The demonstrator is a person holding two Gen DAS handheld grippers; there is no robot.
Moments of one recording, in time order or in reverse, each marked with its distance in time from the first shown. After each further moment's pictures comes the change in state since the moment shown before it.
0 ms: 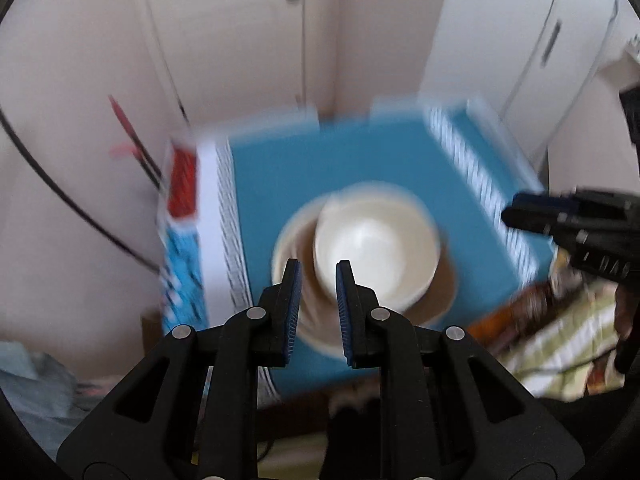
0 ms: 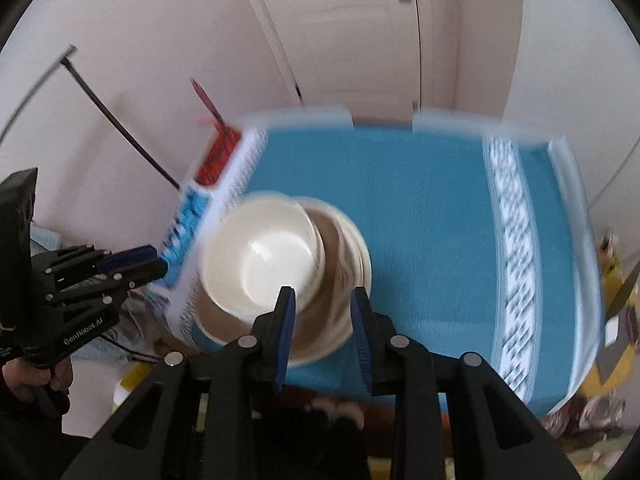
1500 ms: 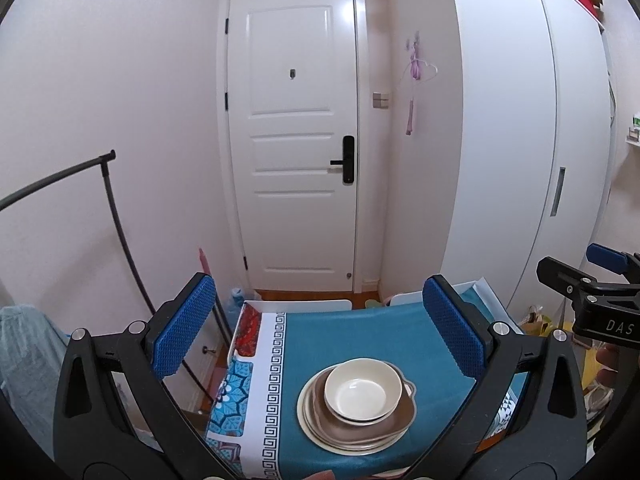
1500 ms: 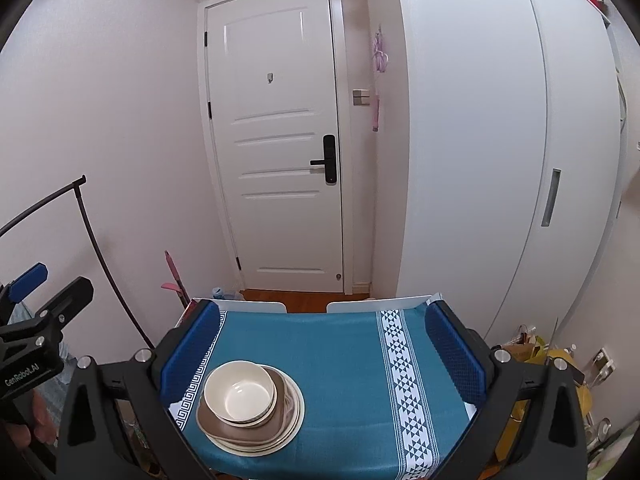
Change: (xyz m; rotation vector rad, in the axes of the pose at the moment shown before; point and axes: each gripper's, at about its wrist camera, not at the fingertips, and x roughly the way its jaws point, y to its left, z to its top) left arm -0.173 -0.050 -0.007 -0.104 -0.600 0.200; right arm -0.177 0.026 -0.015 0.042 -0.564 -0.281
